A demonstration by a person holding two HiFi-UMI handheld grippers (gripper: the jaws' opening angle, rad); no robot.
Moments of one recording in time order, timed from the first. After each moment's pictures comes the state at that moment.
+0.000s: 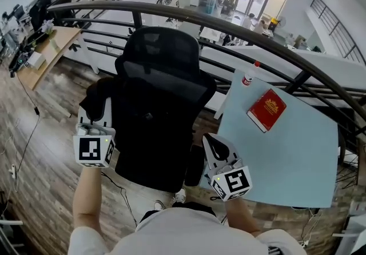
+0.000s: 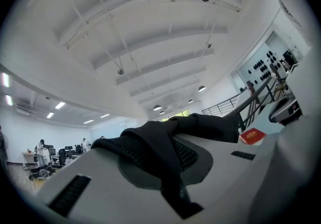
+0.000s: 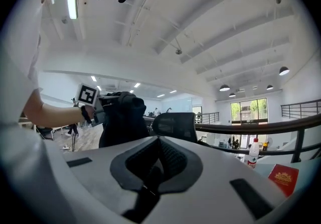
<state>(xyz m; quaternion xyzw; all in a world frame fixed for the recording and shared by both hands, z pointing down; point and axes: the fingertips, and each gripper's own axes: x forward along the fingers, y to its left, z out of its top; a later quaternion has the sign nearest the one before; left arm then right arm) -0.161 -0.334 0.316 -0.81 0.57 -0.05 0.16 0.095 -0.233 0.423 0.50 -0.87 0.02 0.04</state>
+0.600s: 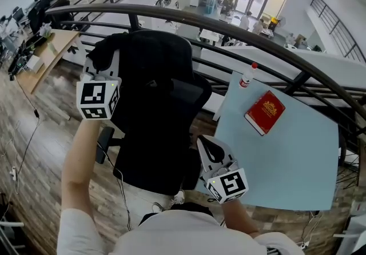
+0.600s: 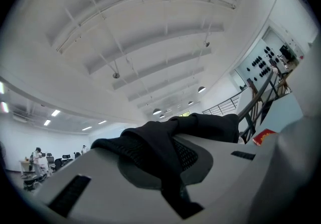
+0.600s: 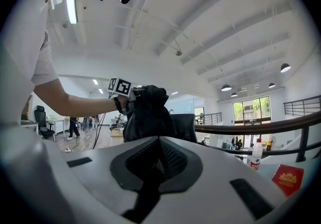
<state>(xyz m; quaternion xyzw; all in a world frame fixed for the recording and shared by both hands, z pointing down) -0.106 -0.457 0.250 -0.80 0.56 -0.05 0.20 0.104 -0.249 0.421 0.49 -0.87 0.03 0.03</state>
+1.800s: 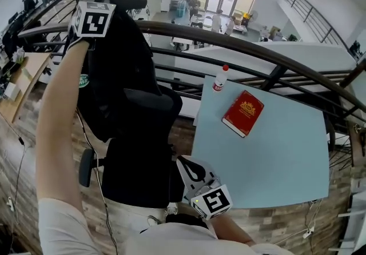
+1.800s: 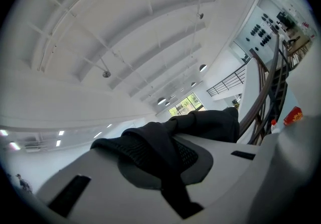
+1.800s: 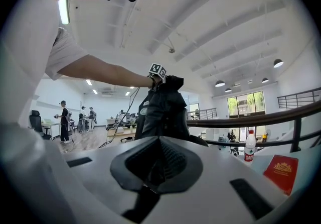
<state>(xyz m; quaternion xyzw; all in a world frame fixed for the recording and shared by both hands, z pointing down) -0.012 -0.672 0.151 -0.75 0.59 -0.17 0.23 0.128 -0.242 0.440 0.50 -0.86 0.05 0.03</state>
